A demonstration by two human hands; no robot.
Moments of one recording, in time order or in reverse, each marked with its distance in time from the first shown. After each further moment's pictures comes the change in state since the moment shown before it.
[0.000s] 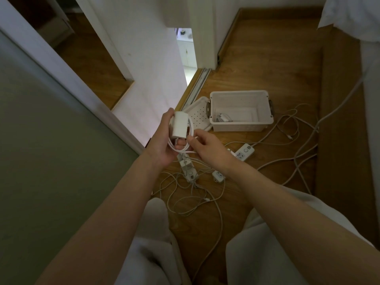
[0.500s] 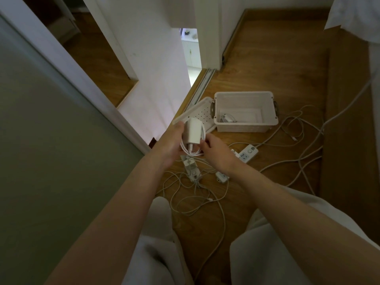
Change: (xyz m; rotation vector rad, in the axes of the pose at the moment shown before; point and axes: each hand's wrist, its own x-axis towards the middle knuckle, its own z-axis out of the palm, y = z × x) left_hand -0.012 -0.003 0.007 0.458 0.143 0.091; right_hand 0.007 0.015 0.003 -0.315 0.086 0.072
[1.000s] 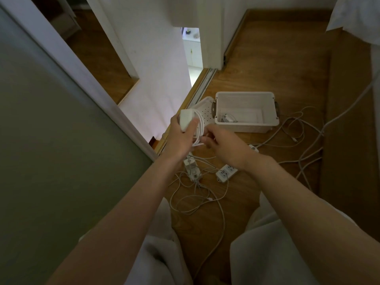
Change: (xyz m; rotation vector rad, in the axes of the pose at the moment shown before) left_hand -0.002 -0.007 0.013 0.170 0.164 0.382; right_hand -0.006 -0.014 -0.031 -0.281 -0.074 -0.231
